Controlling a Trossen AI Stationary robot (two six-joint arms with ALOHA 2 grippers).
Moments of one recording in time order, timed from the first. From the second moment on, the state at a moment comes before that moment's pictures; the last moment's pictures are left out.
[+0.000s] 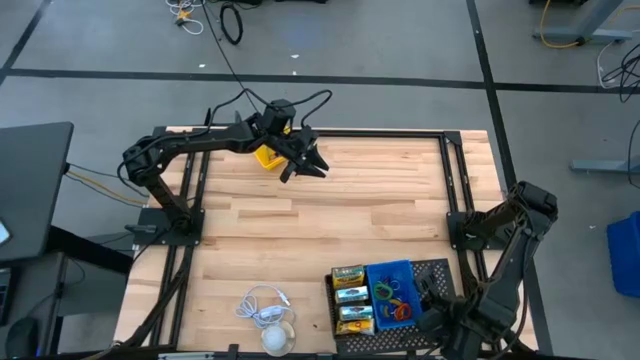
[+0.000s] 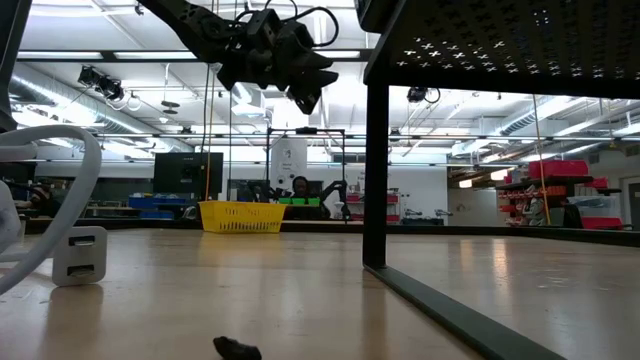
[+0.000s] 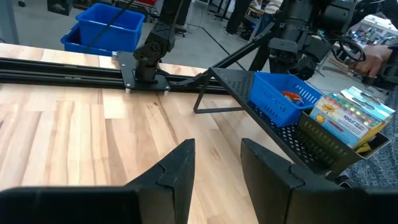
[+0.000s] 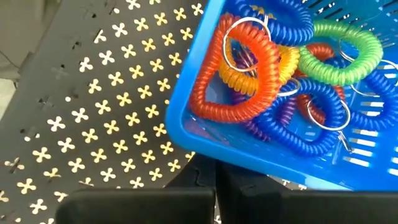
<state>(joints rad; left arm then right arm) 0.49 1.62 1.16 0.06 0.92 0.09 1.05 1.65 1.41 -1.19 0.39 0.46</state>
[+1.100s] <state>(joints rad) 0.63 1.59 1.16 -0.66 -0.10 0.22 0.85 1.61 1.41 -1.57 0.49 0.74</state>
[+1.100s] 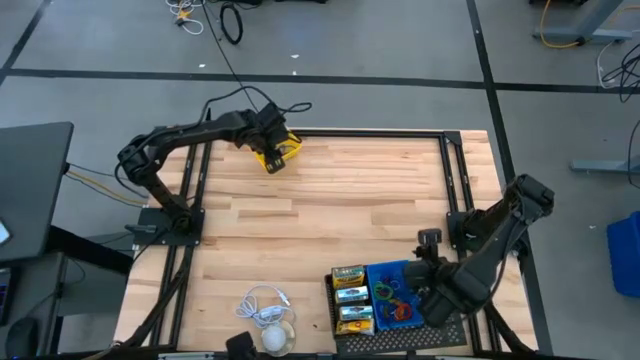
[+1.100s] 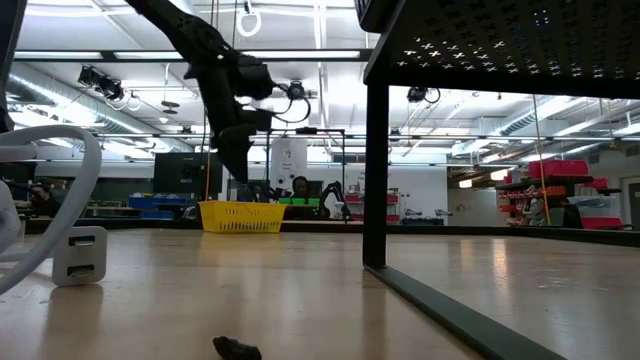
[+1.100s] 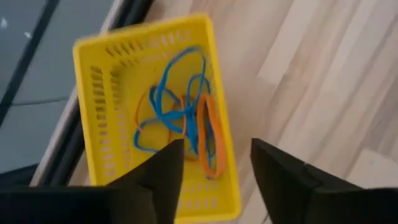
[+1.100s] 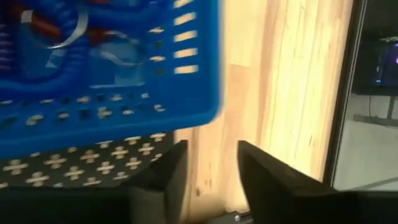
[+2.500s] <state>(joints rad) 0.63 1.77 1.27 -0.65 -0.14 0.27 0.56 1.39 1.50 -1.57 0.62 0.40</state>
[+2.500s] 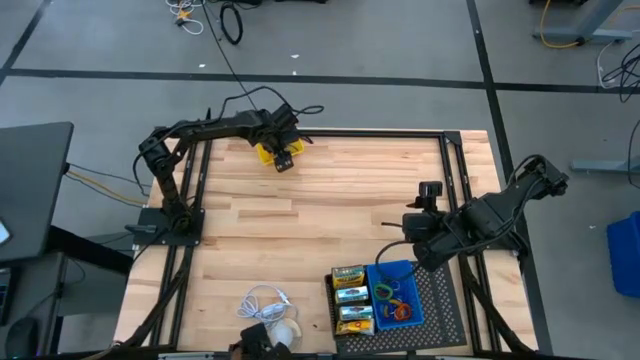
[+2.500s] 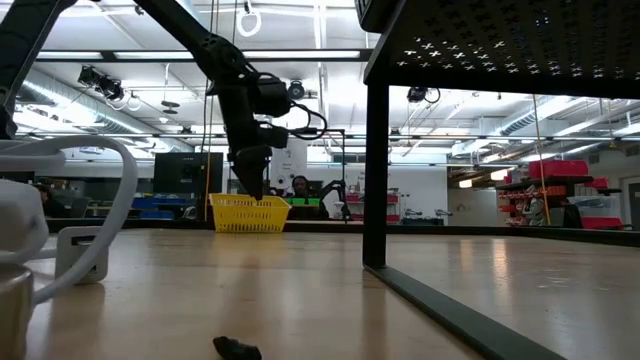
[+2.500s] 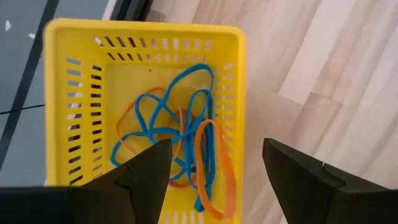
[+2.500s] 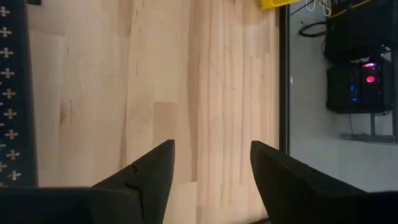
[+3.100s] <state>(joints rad) 0.59 1.82 1.27 -0.65 -0.20 0.32 0.56 1.39 1.50 -1.57 0.62 0.38</state>
